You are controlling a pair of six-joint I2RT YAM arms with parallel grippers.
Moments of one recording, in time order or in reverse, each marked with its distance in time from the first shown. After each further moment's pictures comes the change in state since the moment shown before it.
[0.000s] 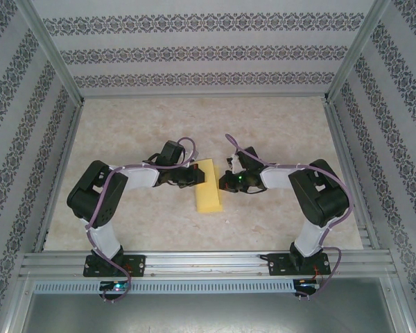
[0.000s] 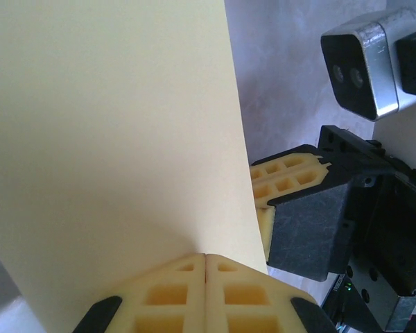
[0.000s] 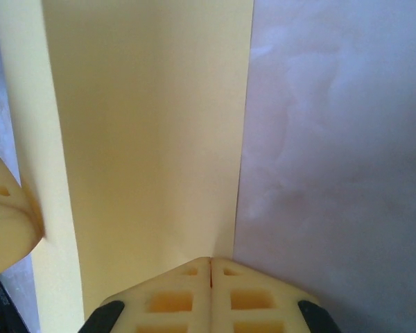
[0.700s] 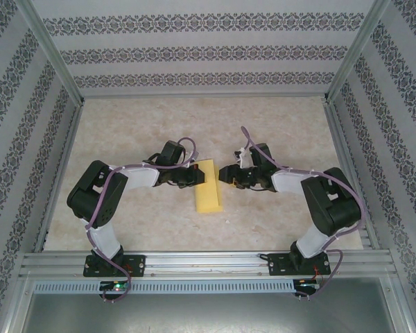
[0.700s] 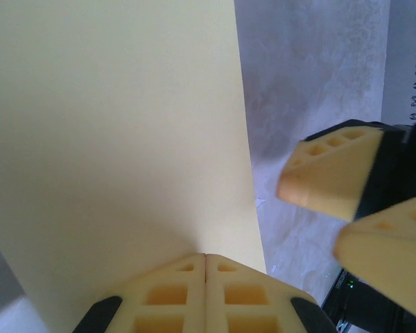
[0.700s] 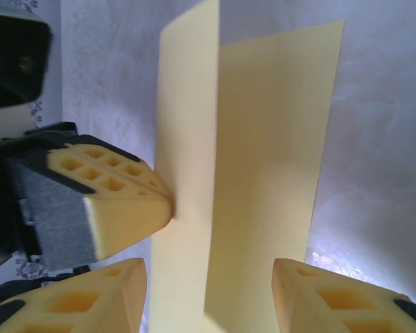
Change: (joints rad) left arm -0.003 0.000 0.005 -0.017 0.000 0.008; right arm -0.085 -0.089 -0.080 0.172 -0.195 0.075
